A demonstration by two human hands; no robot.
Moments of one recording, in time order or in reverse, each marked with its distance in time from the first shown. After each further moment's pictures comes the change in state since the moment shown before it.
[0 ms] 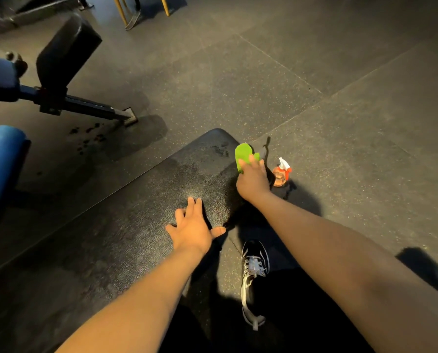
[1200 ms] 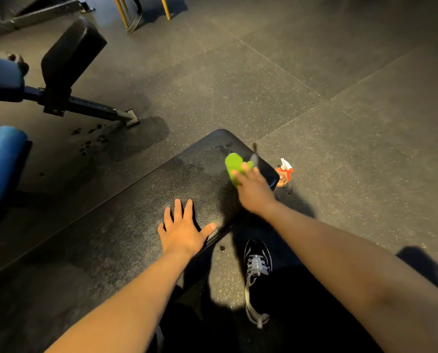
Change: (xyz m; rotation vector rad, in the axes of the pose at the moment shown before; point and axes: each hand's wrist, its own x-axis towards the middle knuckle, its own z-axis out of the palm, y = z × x) left_hand -0.003 -0.044 -0.004 -0.024 -0.007 -0.040; right_hand -0.032 0.000 0.010 -0.164 -0.117 -0.206
